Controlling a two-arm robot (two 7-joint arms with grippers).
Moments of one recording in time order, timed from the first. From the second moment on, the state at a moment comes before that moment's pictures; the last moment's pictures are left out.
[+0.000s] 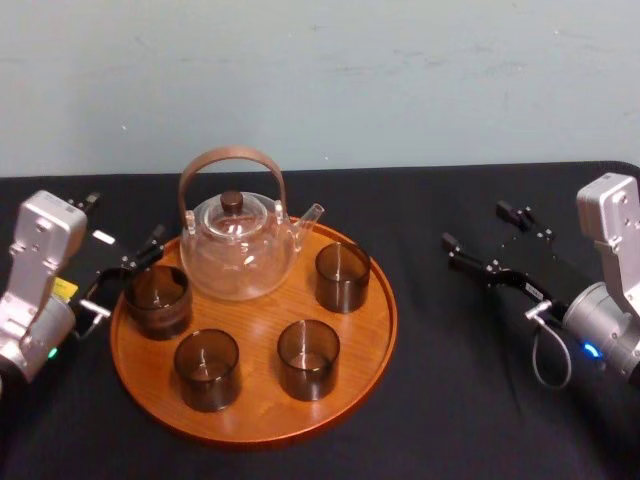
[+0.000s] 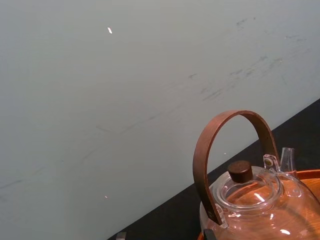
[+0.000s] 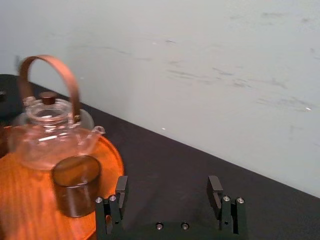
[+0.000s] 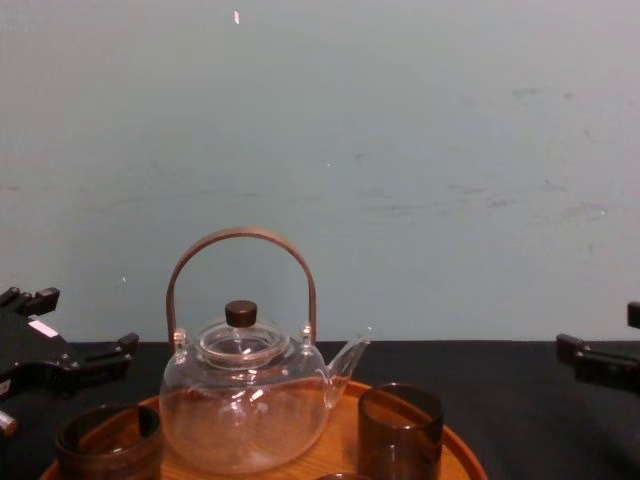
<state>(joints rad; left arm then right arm) -0.20 0.60 0.45 -1.41 -0.25 -0.12 0.03 0.11 0.48 -0.28 -1.50 0.34 -0.04 0.29</state>
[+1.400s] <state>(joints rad) -0.20 0.60 0.45 -1.41 -0.25 -0.12 0.03 0.13 0.44 -0.26 -1.46 0.31 -0.03 0.25</state>
